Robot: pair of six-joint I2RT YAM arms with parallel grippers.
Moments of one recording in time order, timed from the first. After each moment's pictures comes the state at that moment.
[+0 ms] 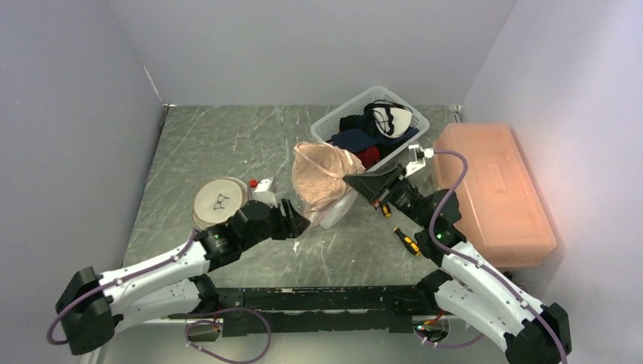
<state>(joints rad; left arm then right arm) -0.91 0.96 0.52 -0.01 -0.13 -0.85 0.54 0.79 0.51 0.65 -0.42 0.93</state>
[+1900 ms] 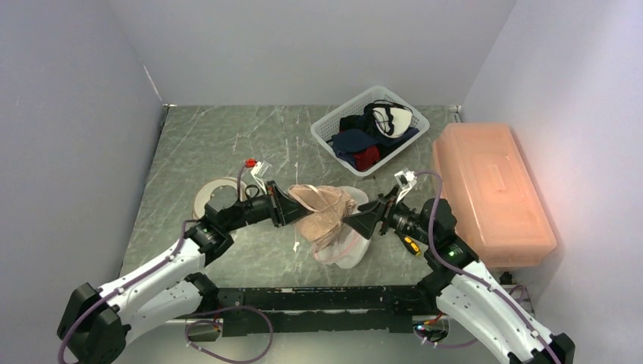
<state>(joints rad) -0.67 0.91 0.48 0.45 0.53 -0.81 0.53 0.57 0.40 0.11 -0.50 0.63</state>
